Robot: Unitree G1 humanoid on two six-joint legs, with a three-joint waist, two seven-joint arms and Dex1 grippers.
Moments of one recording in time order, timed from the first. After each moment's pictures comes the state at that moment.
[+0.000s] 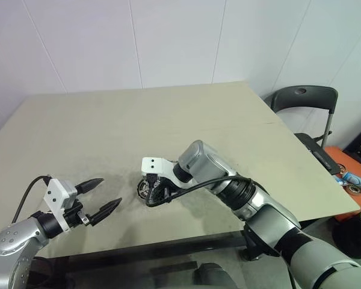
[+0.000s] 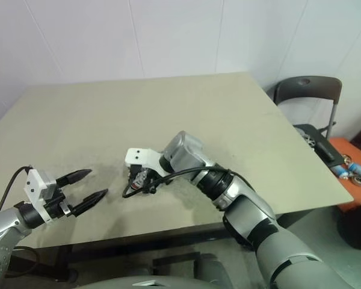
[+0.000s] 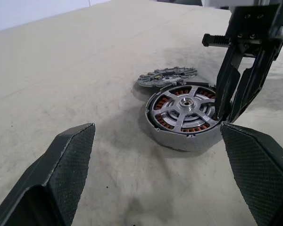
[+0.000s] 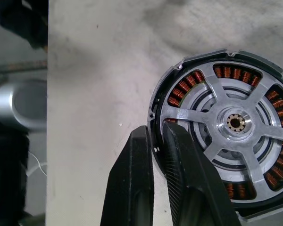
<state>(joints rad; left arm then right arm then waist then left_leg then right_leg) 0.31 0.63 0.36 -0.35 -0.52 0.23 -0.91 -0.94 -0.12 0.65 0.23 -0.16 0.99 1.35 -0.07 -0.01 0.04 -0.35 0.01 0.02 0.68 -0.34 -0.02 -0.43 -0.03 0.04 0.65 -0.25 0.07</state>
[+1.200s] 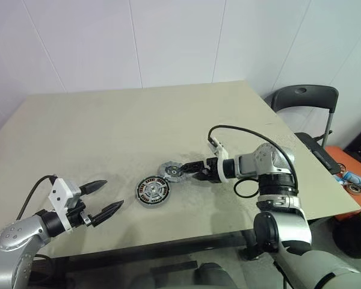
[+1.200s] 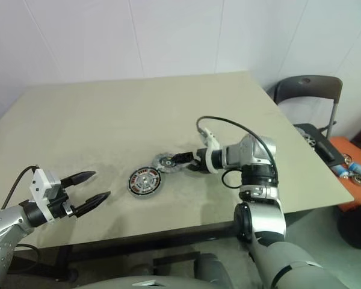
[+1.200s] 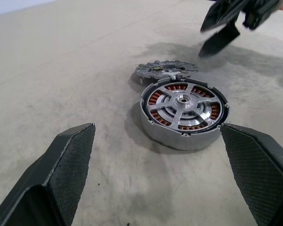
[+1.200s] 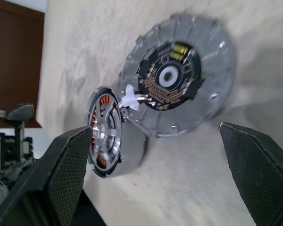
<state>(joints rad) 0.28 0.65 0.33 -0.30 -0.51 0.23 -0.95 -0.83 -0.11 -0.33 0.43 0.35 1.61 0.59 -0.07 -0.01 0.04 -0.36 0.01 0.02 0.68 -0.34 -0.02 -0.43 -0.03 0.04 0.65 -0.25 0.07</state>
